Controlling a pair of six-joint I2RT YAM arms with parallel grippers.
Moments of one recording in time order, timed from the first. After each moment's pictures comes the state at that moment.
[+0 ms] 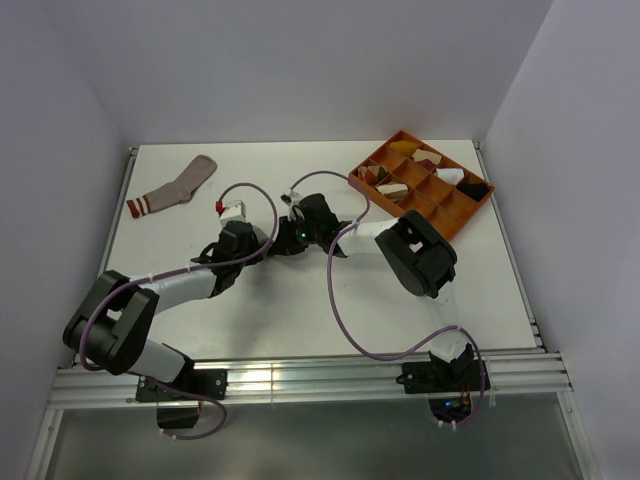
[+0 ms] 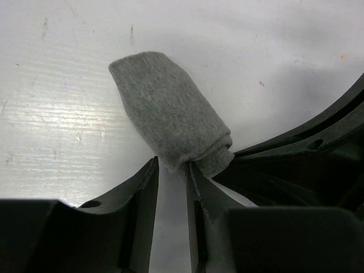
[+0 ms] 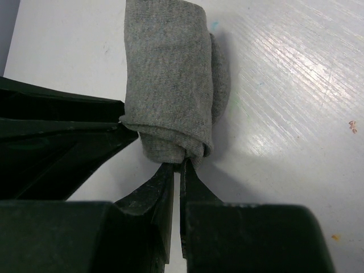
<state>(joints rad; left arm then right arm) -0.52 1.47 0.60 0.23 -0.31 -0.56 0.70 2.12 1.24 0.29 -0.45 0.48</state>
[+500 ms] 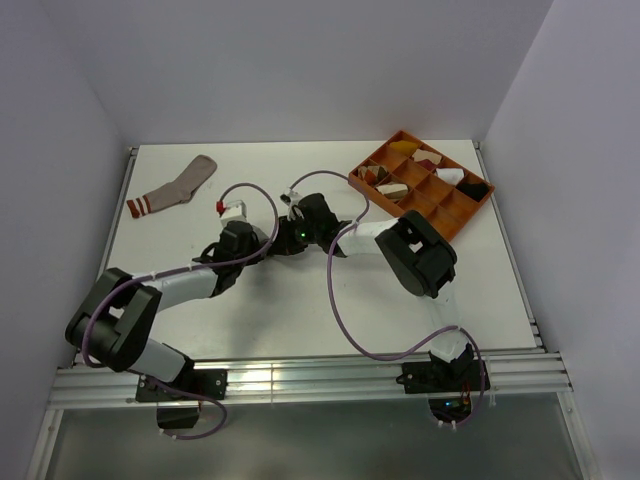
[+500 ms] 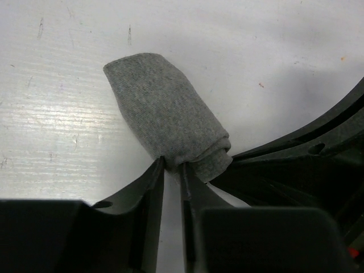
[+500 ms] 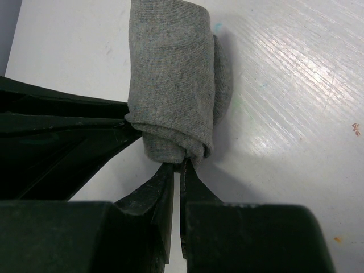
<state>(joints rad) -0.52 1.47 0.60 0.25 -0.32 -0.57 0.70 2.12 1.24 0.29 -0.46 0.48</state>
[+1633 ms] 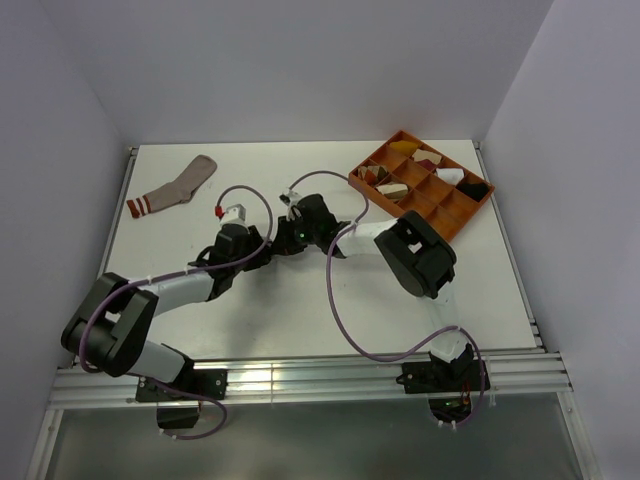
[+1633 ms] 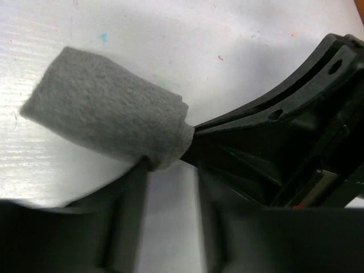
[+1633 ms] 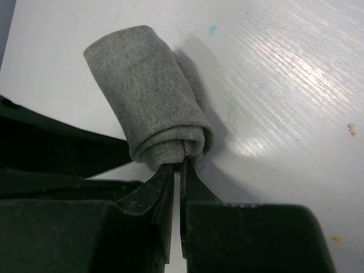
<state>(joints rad) -0.50 1.45 0.56 0.29 -0.12 -0.67 0.71 2.12 1.24 0.29 -0.43 0.48</state>
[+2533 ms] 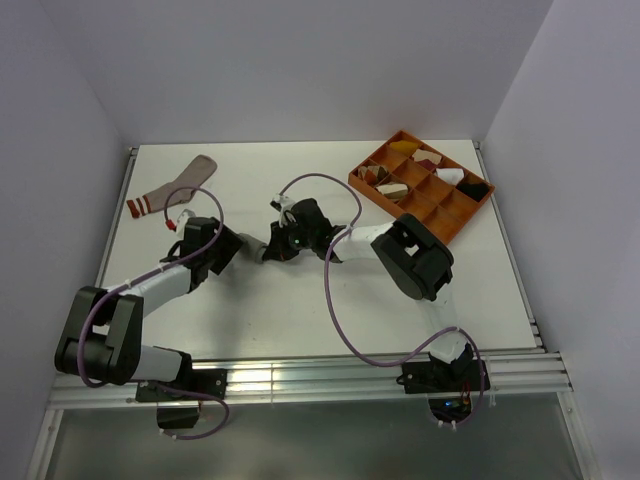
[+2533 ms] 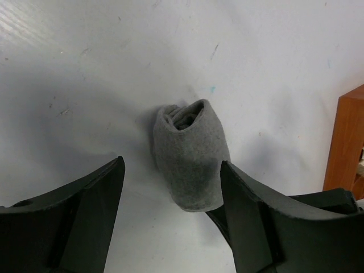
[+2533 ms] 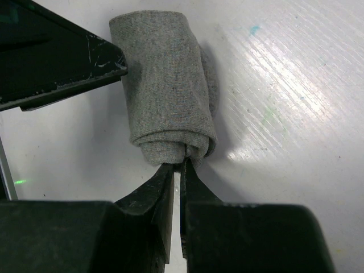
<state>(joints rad) -0.24 1.37 0.56 0.09 -0.08 -1.05 0.76 2.12 1.24 0.32 -0.43 0.38</state>
